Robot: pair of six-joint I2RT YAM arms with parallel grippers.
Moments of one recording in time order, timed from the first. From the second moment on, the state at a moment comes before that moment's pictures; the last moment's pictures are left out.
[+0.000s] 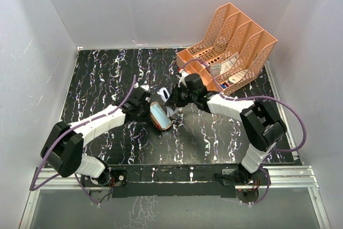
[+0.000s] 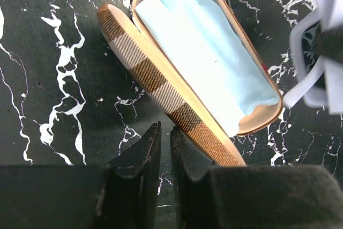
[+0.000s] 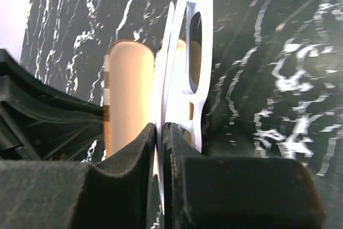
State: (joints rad) left arm -0.64 1.41 0.86 -0.48 -0.13 -0.54; right arm 0.58 1.71 1.01 0.10 -0.40 0.54
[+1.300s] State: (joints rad) left arm -0.65 1.44 0.86 -0.46 -0.19 -0.52; right arm 0.71 1.71 0.94 0.15 -0.35 0.57
